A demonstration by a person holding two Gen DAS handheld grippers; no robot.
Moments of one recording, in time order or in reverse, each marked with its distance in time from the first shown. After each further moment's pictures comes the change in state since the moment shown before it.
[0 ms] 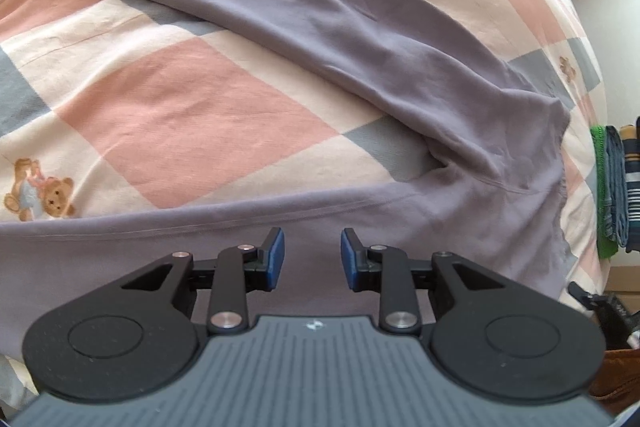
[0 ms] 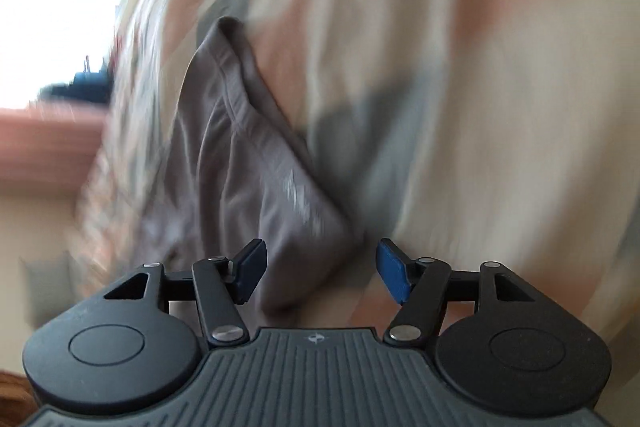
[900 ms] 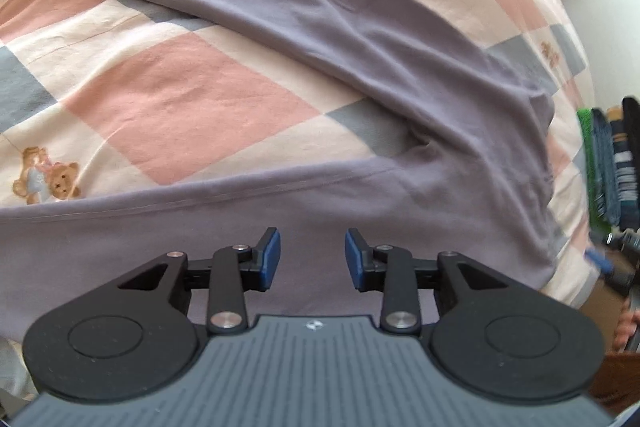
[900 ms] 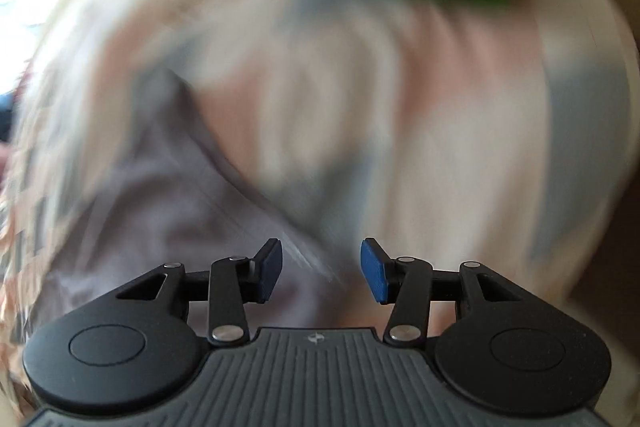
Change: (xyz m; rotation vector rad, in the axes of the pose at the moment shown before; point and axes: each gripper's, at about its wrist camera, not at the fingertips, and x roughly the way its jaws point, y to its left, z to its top) left arm -0.015 -0.012 -0.017 0.018 -0.025 -0.022; right arm -0.025 0.104 0.024 -0.263 -0.233 -0.402
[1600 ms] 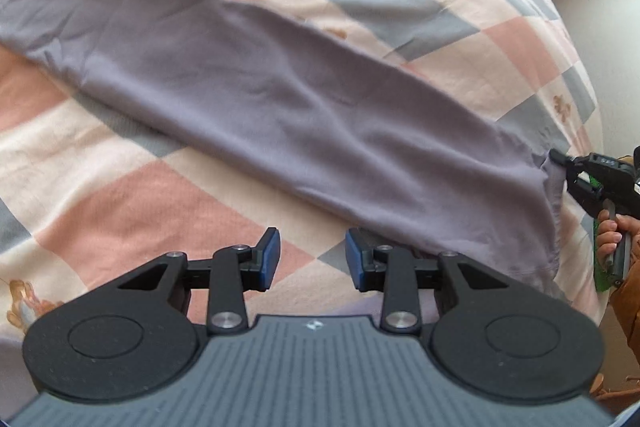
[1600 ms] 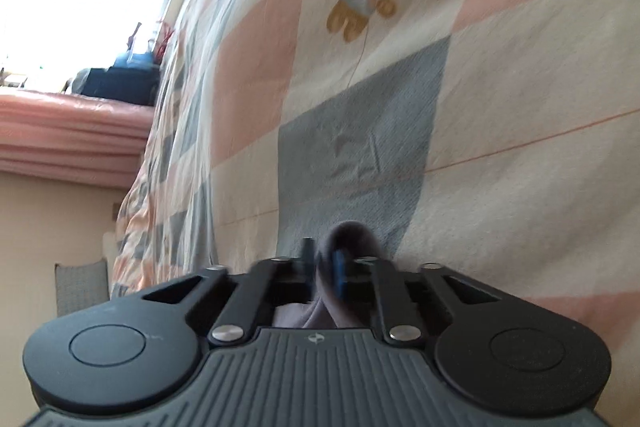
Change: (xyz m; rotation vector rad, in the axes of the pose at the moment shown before) left arm 0.029 0.000 0.095 0.013 -0.044 0.020; right arm 0.200 0.051 0.153 0.006 0.262 0.536
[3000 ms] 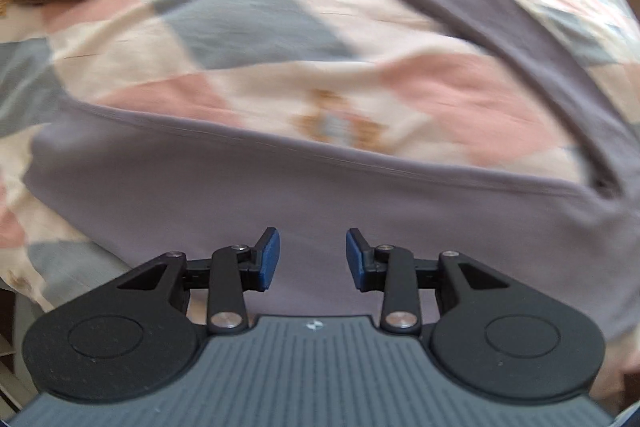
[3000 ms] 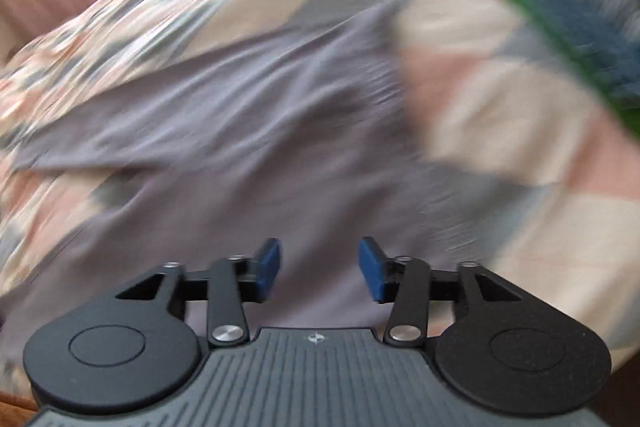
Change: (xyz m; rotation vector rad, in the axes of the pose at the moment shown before) left arm -0.076 0.204 -0.179 -0.289 -0.103 0.329; right arm -0.043 0.092 -0.298 -0.505 -0.005 -0.573
